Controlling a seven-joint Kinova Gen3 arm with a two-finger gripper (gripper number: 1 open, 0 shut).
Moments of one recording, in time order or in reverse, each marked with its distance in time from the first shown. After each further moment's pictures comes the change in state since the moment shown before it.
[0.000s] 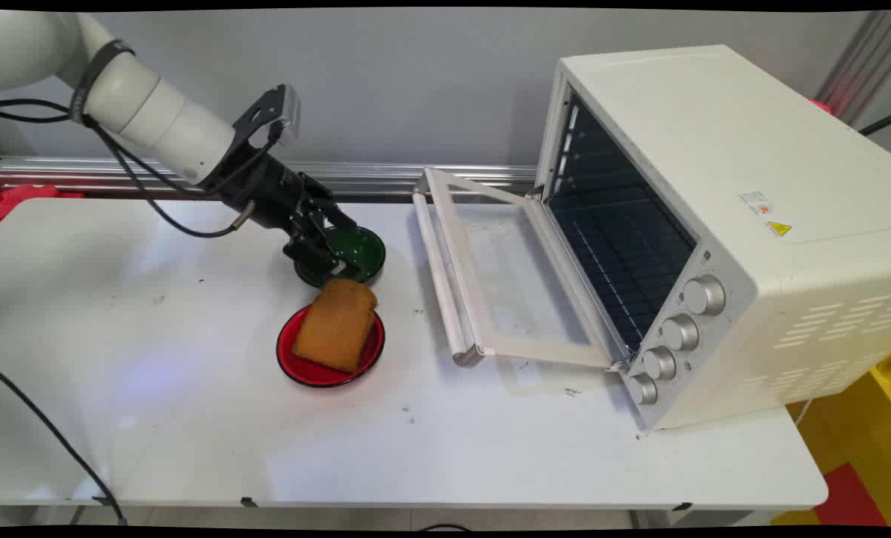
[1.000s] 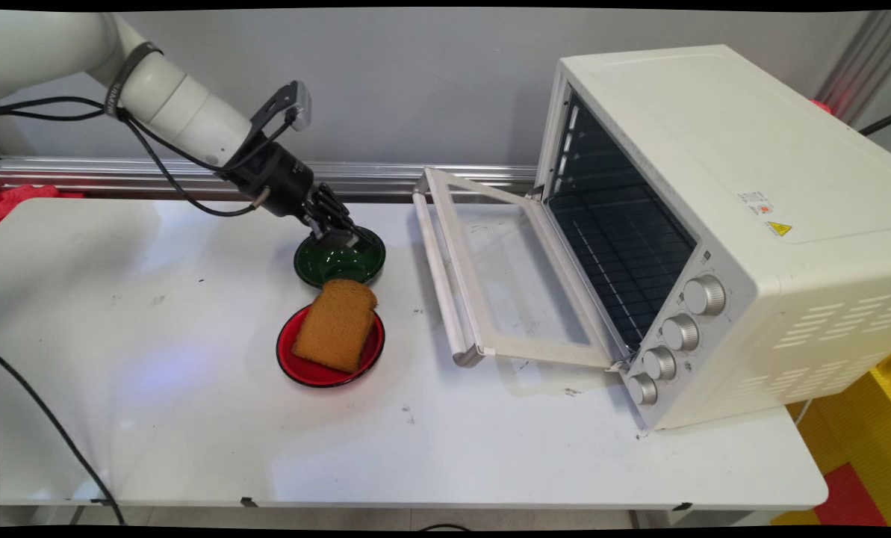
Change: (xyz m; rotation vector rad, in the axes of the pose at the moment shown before) arm -0.007 -0.045 0.020 -0.056 0.009 -0.089
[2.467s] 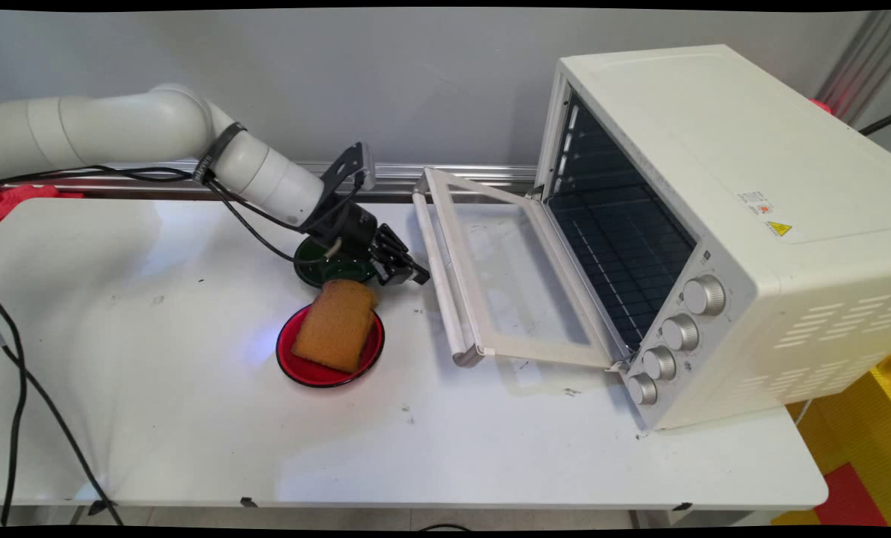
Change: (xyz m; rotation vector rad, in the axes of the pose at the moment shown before) arm -0.009 0.000 0.111 -0.023 0.099 0.042
